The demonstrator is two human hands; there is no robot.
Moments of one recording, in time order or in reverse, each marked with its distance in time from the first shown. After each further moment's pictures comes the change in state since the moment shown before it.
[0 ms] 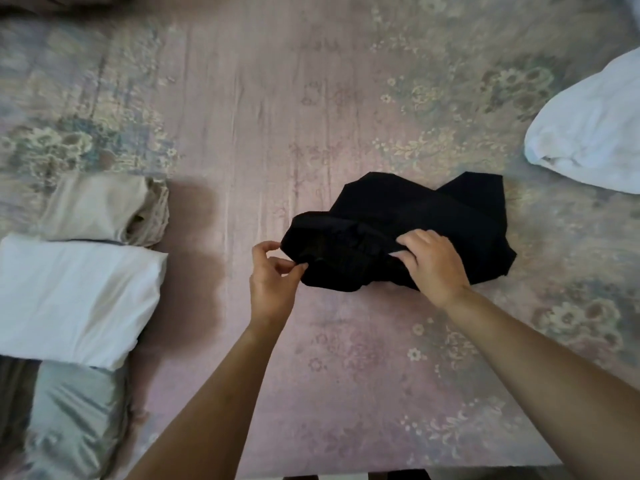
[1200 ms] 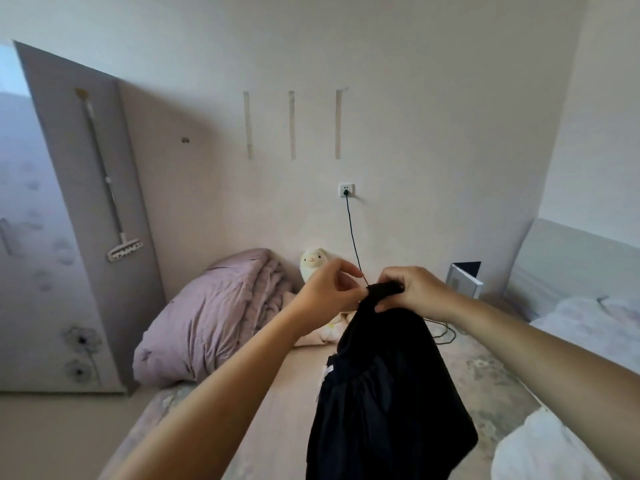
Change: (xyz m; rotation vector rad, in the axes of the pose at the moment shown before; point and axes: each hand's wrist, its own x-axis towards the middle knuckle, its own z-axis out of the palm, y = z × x) left_hand -0.246 0.536 -0.256 -0.112 -0.328 0.936; right_hand -0.027 -0.315 -0.562 0.290 0.190 -0.482
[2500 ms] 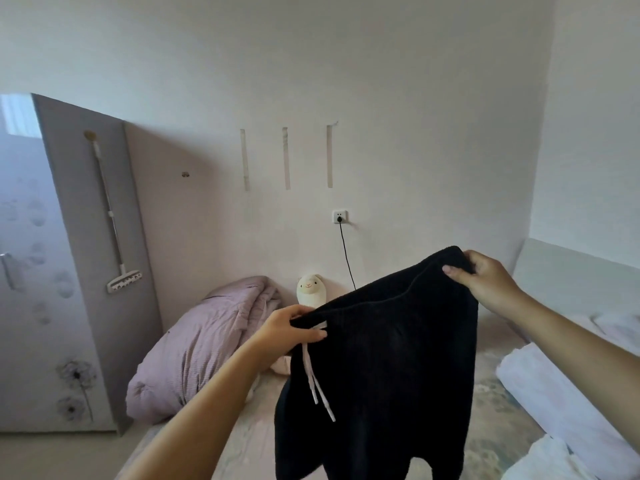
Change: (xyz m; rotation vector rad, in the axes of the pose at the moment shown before) left_hand -0.016 -0.021 -0.023 0.083 -0.018 -0.151; right_hand -0.057 0.045 -0.104 0.249 0.505 0.152
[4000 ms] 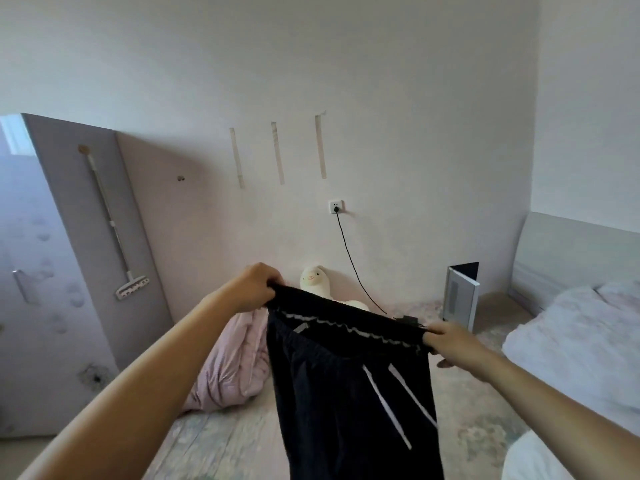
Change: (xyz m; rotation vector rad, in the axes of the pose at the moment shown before) left_hand 0.003 0.090 -0.016 0.842 0.036 0.090; right_hand -0.067 0.074 0.036 -0.090 -0.309 0.394
